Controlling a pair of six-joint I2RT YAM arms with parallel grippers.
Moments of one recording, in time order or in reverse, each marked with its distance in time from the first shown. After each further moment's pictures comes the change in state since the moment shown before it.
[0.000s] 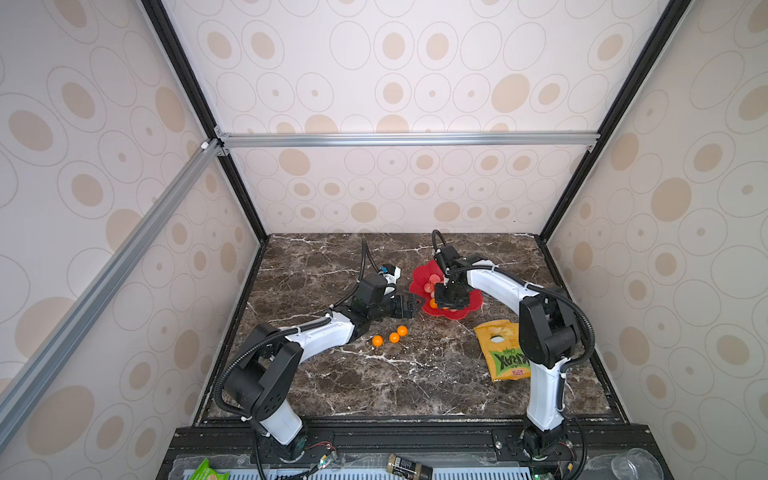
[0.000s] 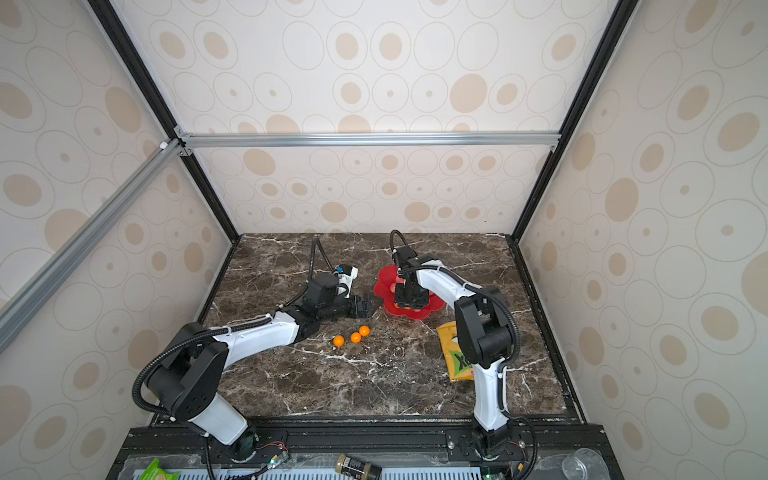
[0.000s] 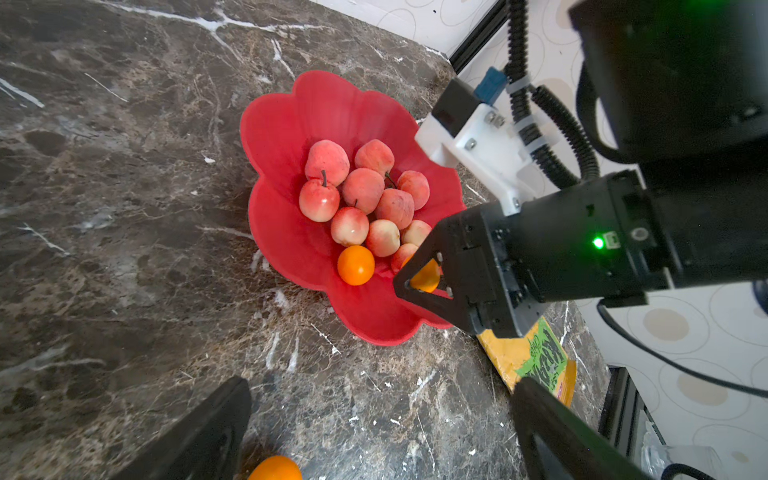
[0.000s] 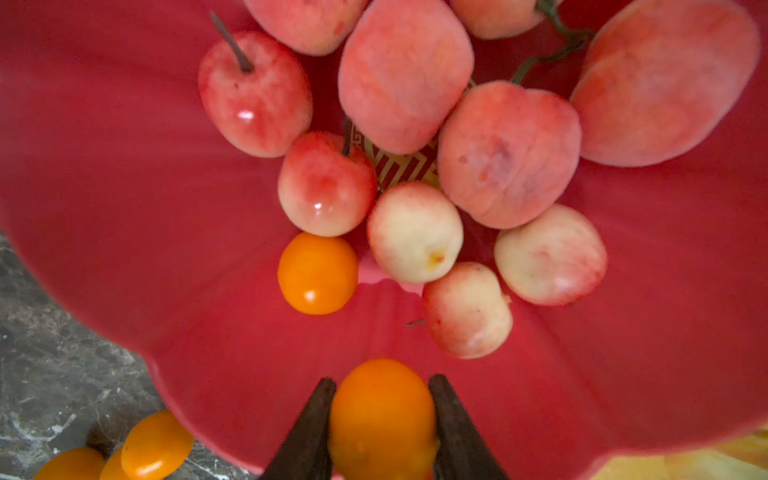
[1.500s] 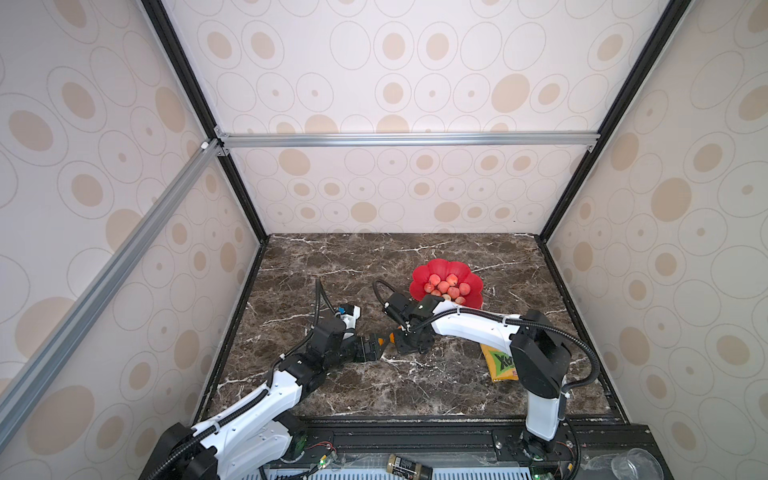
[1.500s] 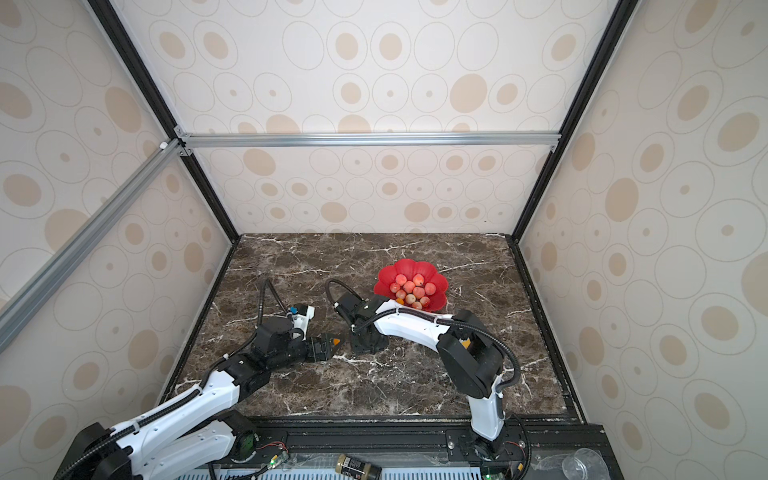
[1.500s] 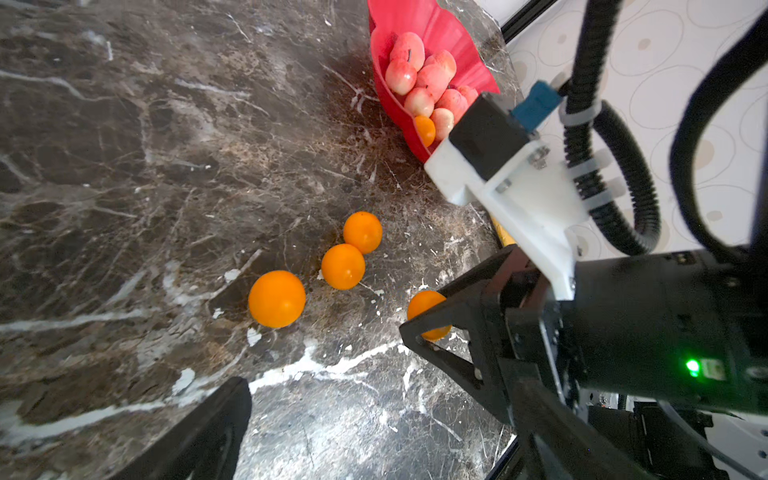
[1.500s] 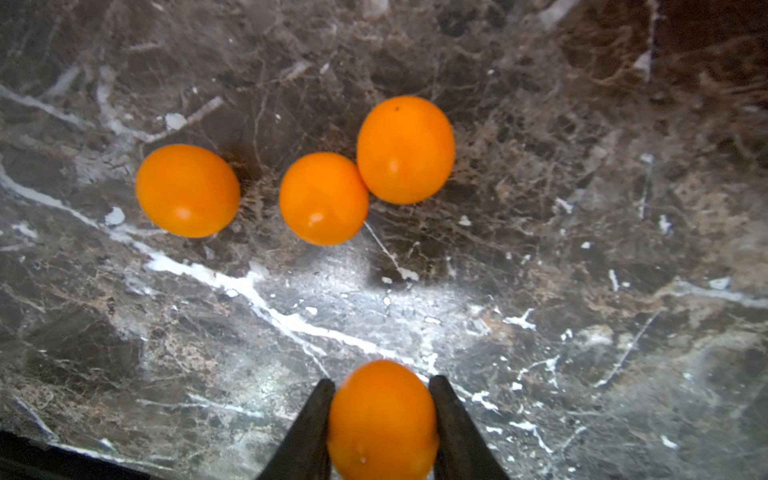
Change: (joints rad) left arm 0.044 -0.630 -0.465 -0.246 -0.022 -0.100; right arm 0.454 -0.128 -0.192 0.049 0.016 0.160
